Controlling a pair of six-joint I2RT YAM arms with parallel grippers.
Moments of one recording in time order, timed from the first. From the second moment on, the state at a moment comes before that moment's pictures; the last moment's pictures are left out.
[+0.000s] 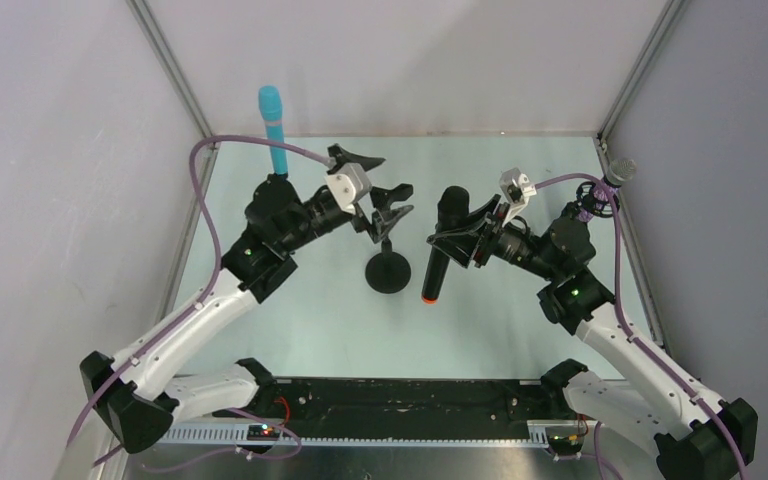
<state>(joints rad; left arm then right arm) -0.72 1.08 1.07 0.13 0.35 0.26 0.53 0.87 0.74 0.30 -0.58 0.46</state>
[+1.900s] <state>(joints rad) -0.39 1.34 1.13 0.06 0.95 0.18 0.53 0.88 0.74 0.25 -0.56 0.42</state>
